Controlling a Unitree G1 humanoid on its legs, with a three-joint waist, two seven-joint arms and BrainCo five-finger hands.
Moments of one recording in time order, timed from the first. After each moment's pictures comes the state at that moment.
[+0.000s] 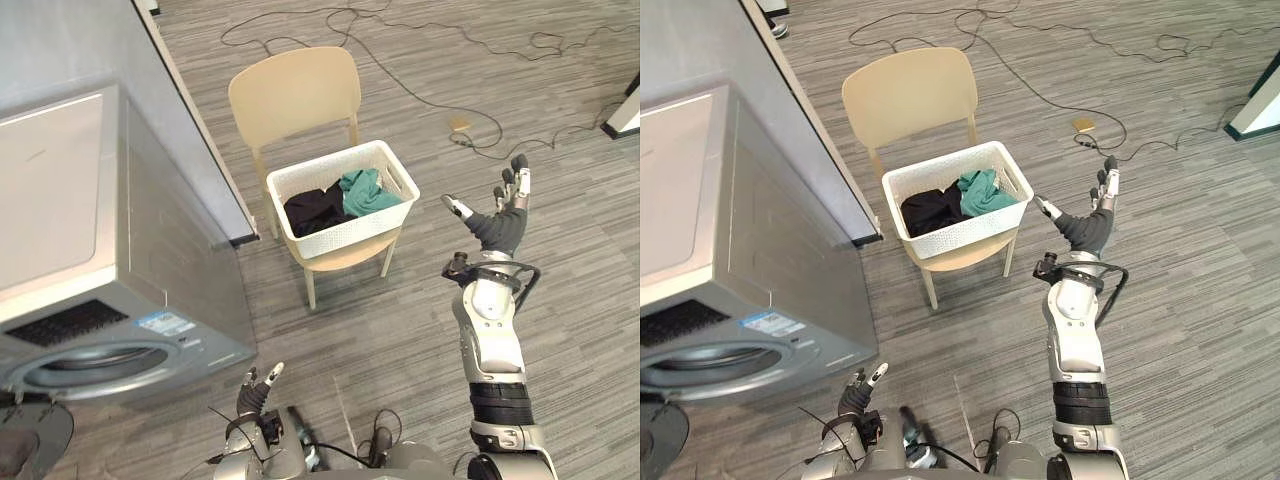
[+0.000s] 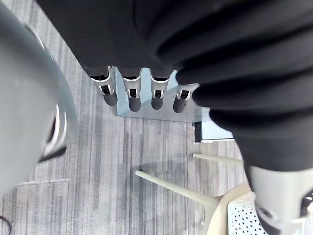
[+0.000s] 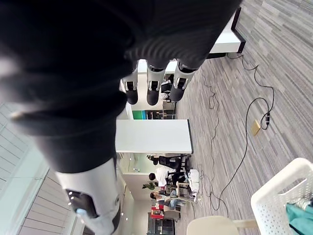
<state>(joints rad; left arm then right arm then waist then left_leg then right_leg) 0.14 -0.04 0.05 0.63 -0.22 -0.04 0.20 -0.32 -0.02 -0.04 -0.05 -0.05 -0.06 -0.42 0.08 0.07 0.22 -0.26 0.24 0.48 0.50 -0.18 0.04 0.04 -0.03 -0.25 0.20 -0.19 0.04</state>
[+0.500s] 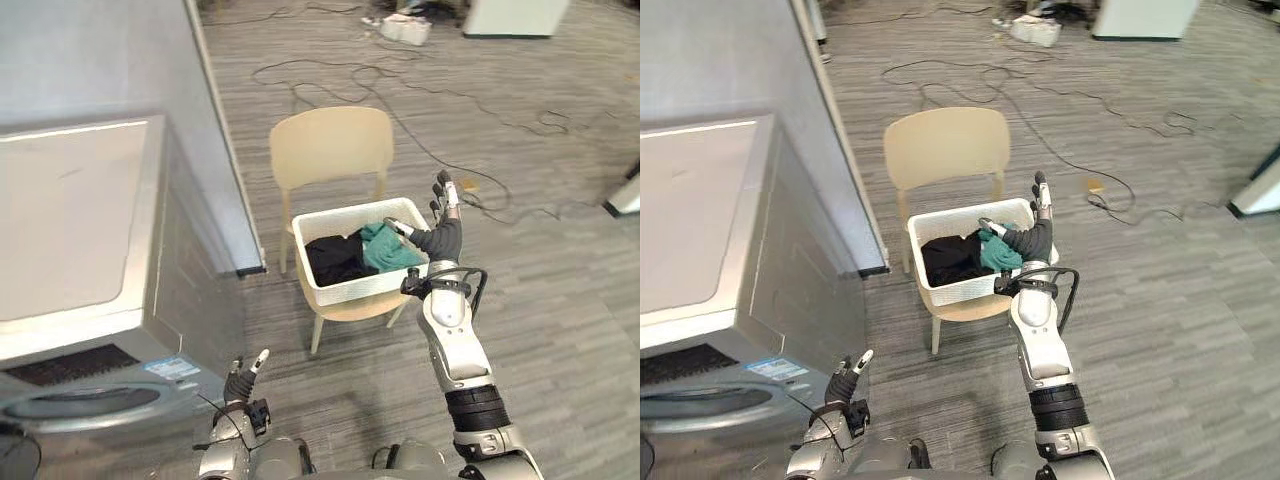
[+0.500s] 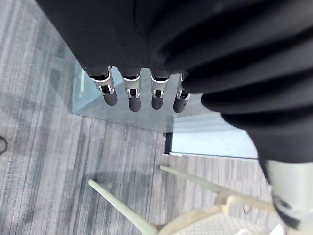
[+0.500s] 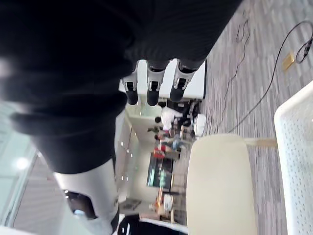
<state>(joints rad) 0.08 0.03 0.03 0.68 -0.22 -0.03 0.22 -0.26 -0.02 0.07 -0.01 -0.10 -0.05 -0.33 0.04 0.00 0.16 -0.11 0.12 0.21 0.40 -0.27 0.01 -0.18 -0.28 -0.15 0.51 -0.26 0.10</state>
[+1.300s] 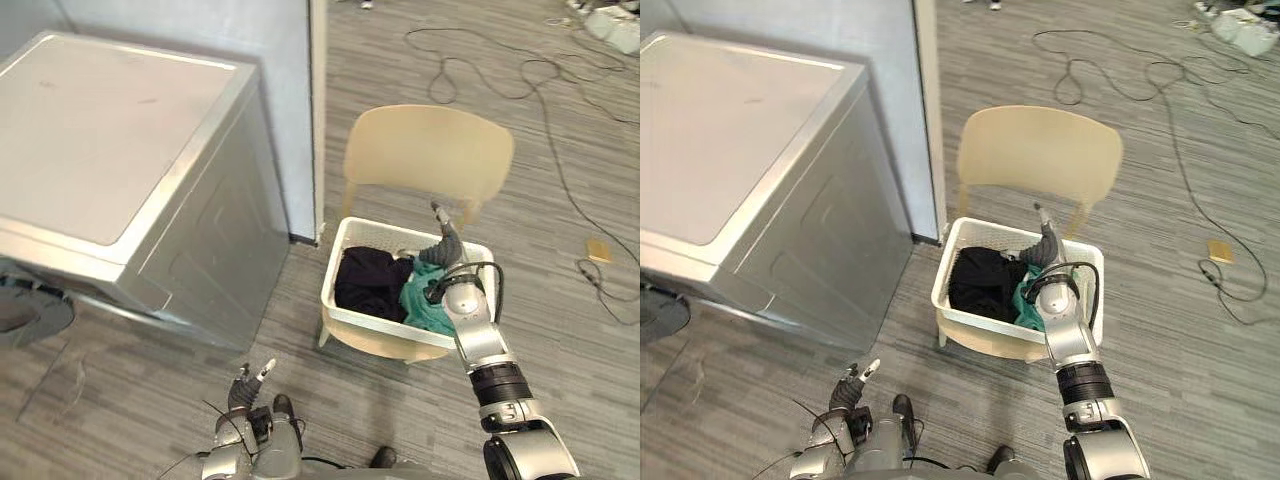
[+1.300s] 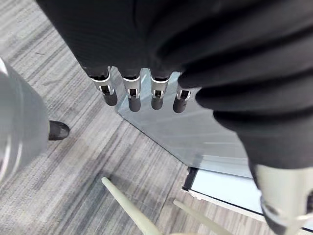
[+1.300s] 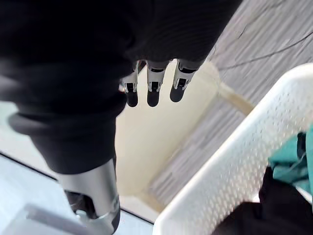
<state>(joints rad) 0.11 0.00 0.07 0.63 -0.18 -0.01 0.13 -0.38 -0.17 0.01 0.30 -0.38 0.09 -0.16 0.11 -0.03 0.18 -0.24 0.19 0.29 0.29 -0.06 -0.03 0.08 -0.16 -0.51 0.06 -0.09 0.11</state>
